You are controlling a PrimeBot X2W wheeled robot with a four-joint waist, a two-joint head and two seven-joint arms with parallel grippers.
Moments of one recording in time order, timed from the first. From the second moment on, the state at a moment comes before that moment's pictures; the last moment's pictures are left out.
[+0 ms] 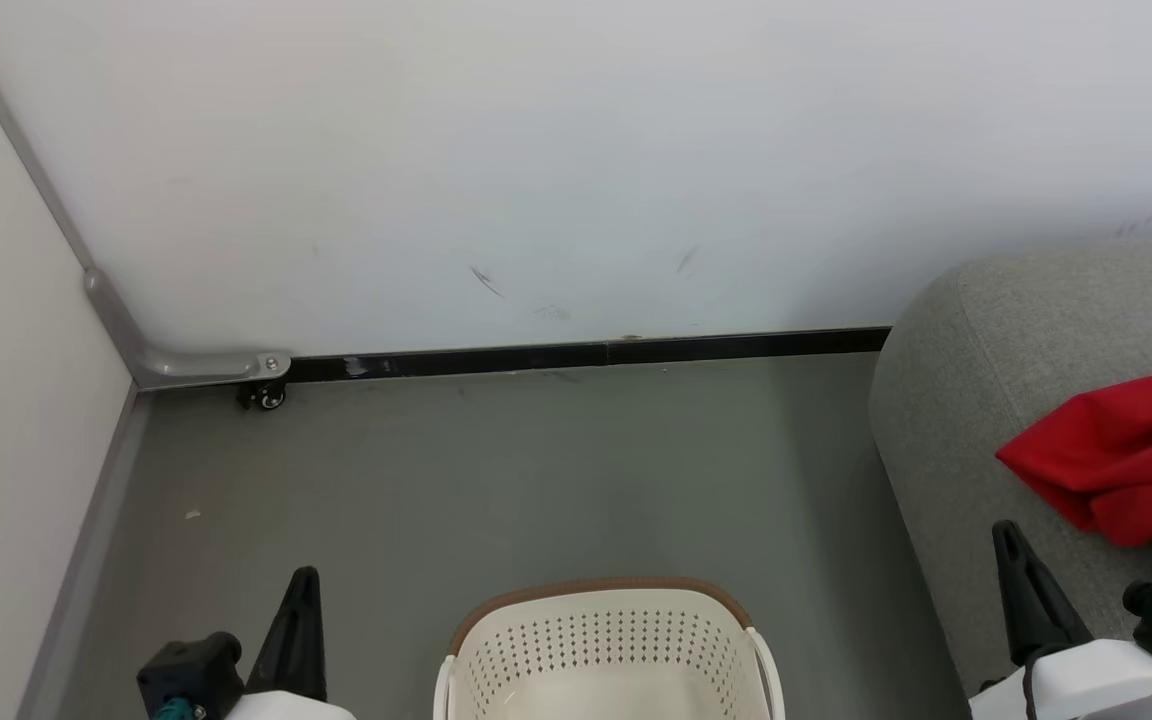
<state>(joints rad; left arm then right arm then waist) 0.02 0.23 -0.35 0.18 -0.50 0.31 -0.20 0.07 -0.03 -0.15 0.21 0.28 0.13 0.01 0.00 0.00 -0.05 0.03</state>
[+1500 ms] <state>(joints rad) 0.02 0.15 -0.15 0.18 -1.09 0.10 -0.06 0.01 -0.03 -0.16 0.25 0.96 0.13 0.08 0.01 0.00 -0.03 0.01</state>
